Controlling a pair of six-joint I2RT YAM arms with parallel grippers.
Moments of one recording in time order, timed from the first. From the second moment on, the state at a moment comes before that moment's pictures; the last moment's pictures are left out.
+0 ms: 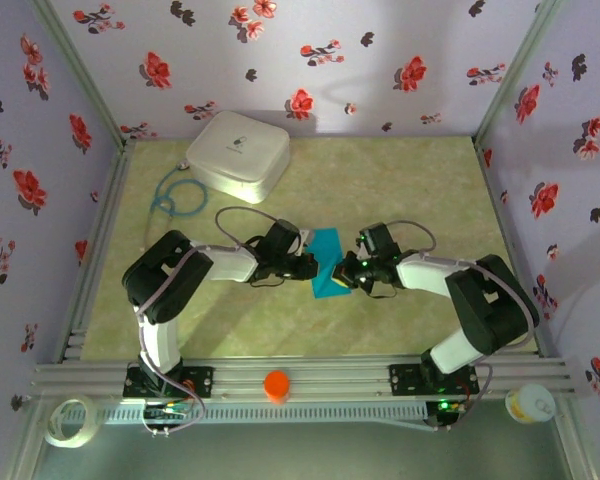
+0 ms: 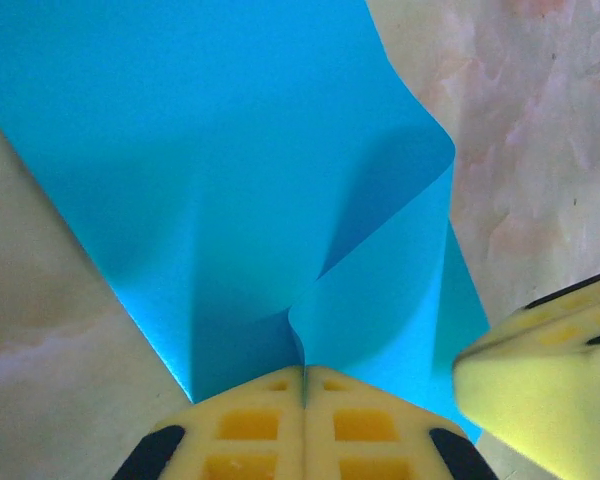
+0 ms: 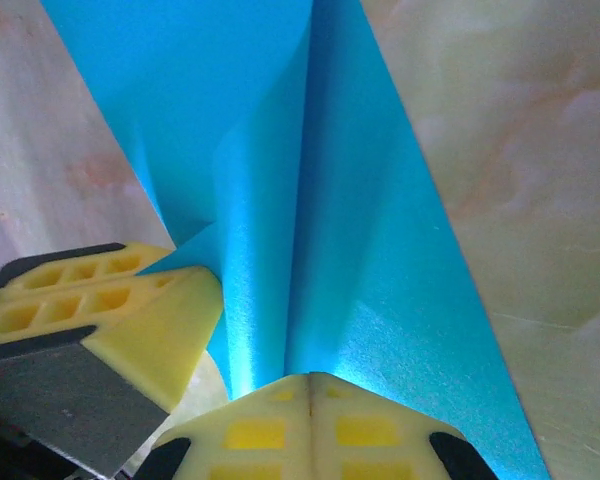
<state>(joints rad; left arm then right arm) -0.80 1.88 0.92 0.13 0.35 -0.62 0.50 1.54 0.61 -0.07 -0.50 0.97</state>
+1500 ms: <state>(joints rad) -0.80 1.88 0.96 0.05 0.32 -0.44 0.50 1.57 0.61 -0.08 -0.49 0.93</state>
